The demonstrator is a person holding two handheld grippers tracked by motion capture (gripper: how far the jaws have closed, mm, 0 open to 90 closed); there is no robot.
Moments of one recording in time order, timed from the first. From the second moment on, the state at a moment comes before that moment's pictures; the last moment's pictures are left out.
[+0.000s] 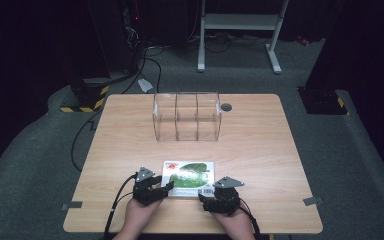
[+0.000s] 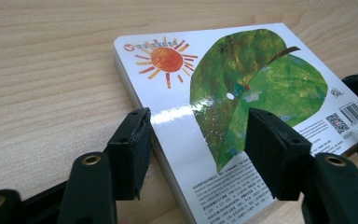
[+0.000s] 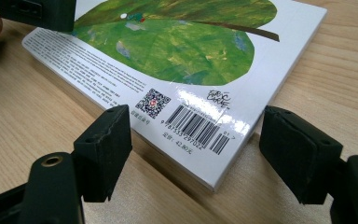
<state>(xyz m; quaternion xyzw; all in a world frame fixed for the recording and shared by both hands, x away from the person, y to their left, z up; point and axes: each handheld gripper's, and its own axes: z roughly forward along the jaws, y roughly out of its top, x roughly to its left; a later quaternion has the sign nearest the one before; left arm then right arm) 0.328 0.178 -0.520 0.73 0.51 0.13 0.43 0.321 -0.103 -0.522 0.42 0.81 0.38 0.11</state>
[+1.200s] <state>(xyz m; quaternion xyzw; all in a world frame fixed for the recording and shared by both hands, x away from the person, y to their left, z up) 0.313 0.181 -0.497 0.71 0.47 0.16 0.50 0.319 -0.102 -0.523 0.42 0.82 0.38 0.11</state>
